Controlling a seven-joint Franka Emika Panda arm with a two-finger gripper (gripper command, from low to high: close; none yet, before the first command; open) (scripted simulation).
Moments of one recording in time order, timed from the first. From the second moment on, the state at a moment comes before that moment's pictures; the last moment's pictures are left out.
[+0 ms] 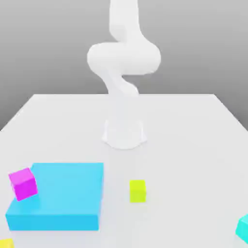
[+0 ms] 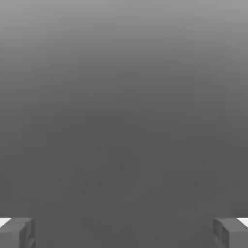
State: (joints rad) arm 0.03 -0.71 -0.05 -2.28 0.03 2.31 0.74
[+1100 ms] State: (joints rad) arm -0.06 0.44 -0.37 -2.06 0.37 2.48 -0.04
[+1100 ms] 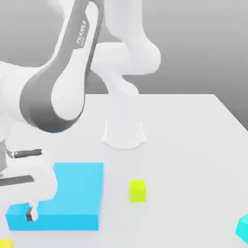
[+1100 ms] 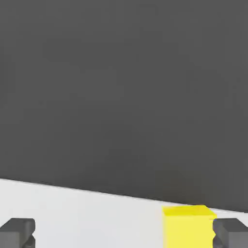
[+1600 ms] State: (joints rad) arm -0.12 0.64 -0.34 -2.01 0.39 2.59 -0.12
